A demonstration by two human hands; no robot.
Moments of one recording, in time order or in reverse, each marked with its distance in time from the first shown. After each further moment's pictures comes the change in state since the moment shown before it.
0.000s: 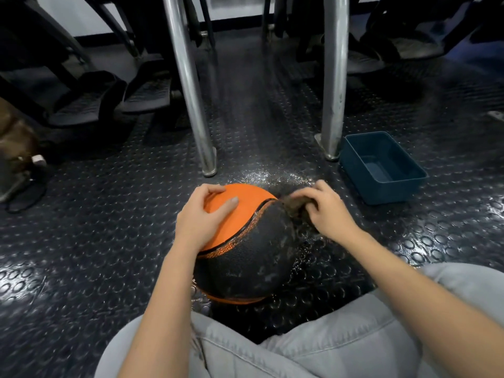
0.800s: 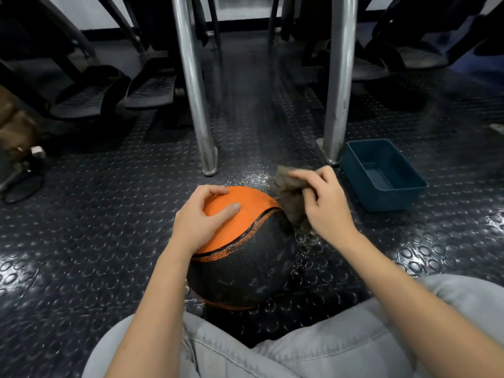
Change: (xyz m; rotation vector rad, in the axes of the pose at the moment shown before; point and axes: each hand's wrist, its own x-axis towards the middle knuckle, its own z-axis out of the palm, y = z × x) left_hand -0.001 -0.008 0.000 -0.028 -0.036 0.038; right_hand 0.002 -0.020 -0.006 0.111 0.288 -0.164
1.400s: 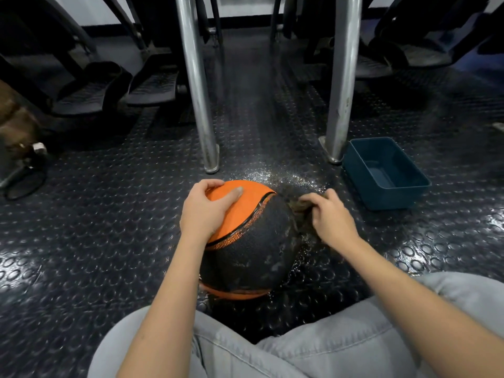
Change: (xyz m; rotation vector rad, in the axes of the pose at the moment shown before) left_hand 0.015 0.006 0.012 -0.066 0.163 -0.192; right_hand -0.018 0.019 0.010 -0.318 -0.285 0.287
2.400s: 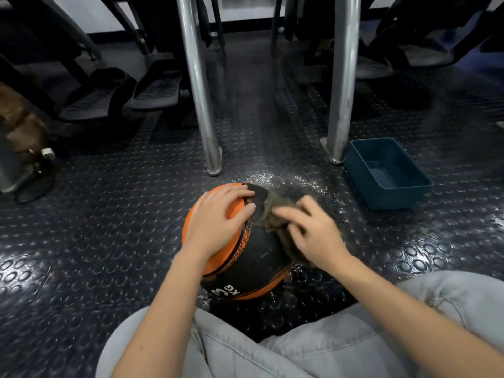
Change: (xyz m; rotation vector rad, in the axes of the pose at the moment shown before) left_hand -0.012 -0.009 -0.003 0.298 -0.143 0.560; right_hand -0.031 -0.024 0.007 0.333 0.231 -0.429
